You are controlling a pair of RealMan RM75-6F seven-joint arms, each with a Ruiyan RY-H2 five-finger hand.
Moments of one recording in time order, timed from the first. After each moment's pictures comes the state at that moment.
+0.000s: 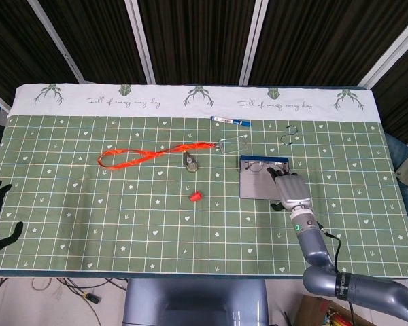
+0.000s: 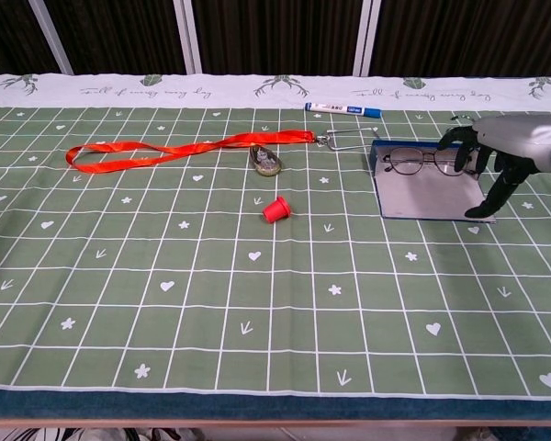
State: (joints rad) left arm -0.10 -1.09 -0.09 -1.74 1.29 1.41 0.10; right arm 0.73 -1.48 0.13 -1.53 -0.75 1.08 -0.55
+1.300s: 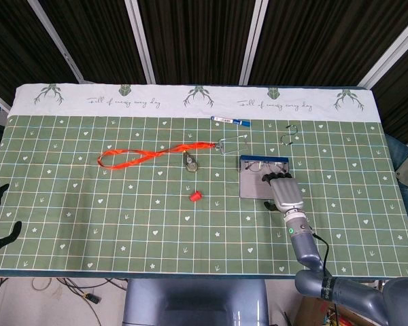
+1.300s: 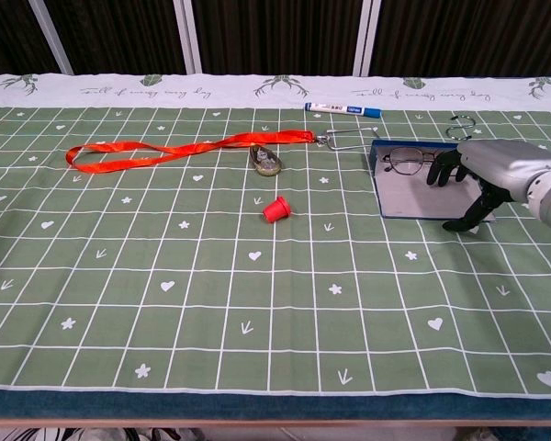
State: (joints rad) left arm -0.10 -1.09 -0.10 -1.74 1.28 1.42 0.10; right arm 0.65 -1.69 0.18 -1.22 -0.96 1.04 -0.39
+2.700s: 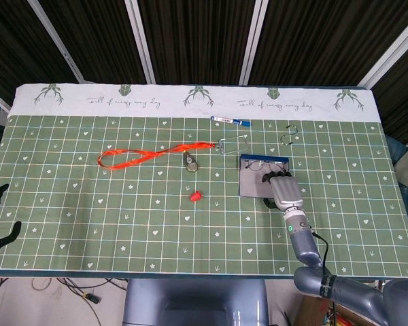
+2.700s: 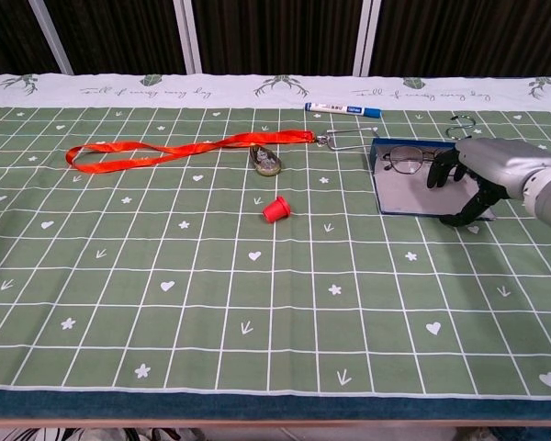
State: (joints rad) left arm -0.10 -1.09 -0.10 -1.74 1.27 1.42 0.10; right arm 0.65 -1.70 0.21 -1.20 -0.97 1.00 -0.39
